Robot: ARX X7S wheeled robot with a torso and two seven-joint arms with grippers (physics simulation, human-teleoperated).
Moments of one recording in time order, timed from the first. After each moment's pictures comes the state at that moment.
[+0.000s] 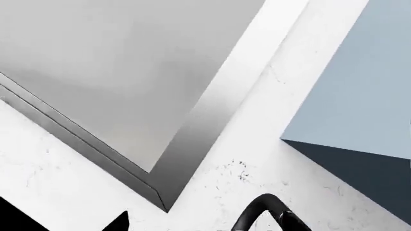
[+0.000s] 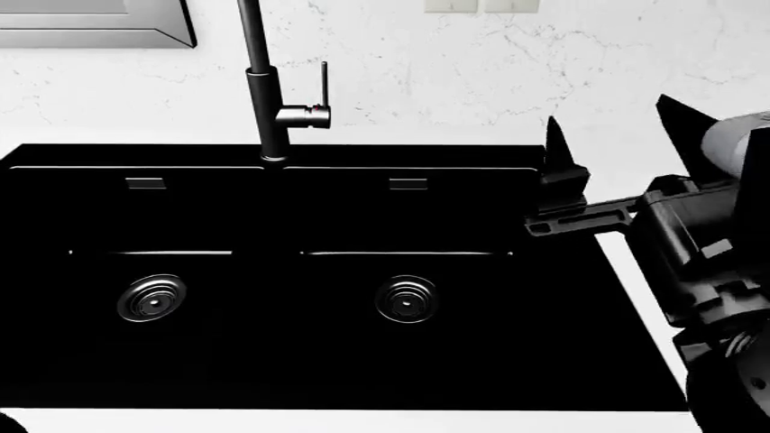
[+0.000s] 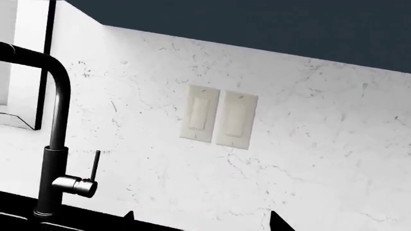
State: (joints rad) left arm -1.10 -0.52 -0.67 0.30 -1.37 -1.25 -0.73; right arm 0.75 0.53 0.14 -0.91 1.09 1.28 0.59
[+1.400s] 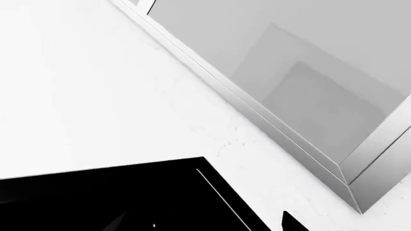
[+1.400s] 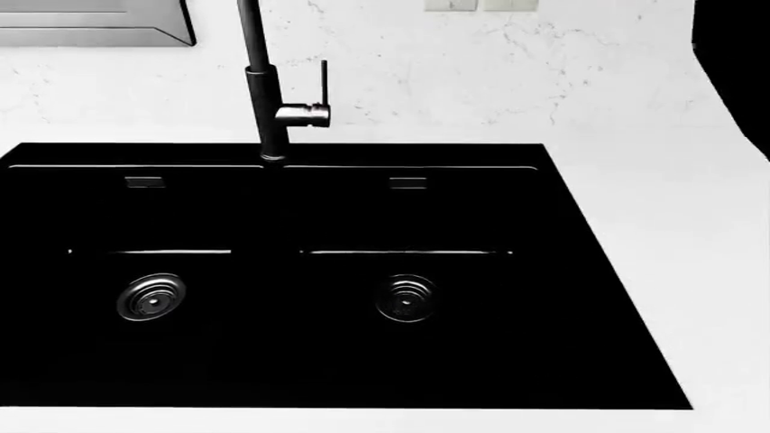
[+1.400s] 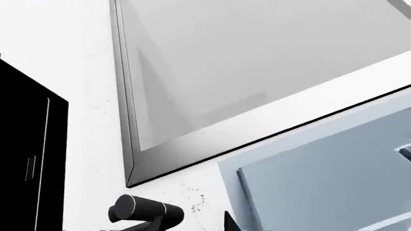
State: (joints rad) left arm -0.51 -0.52 -0.93 0.33 -0.96 -1.00 -0.49; right arm 2.22 0.03 -1.09 0.35 0.51 0.75 -0.45
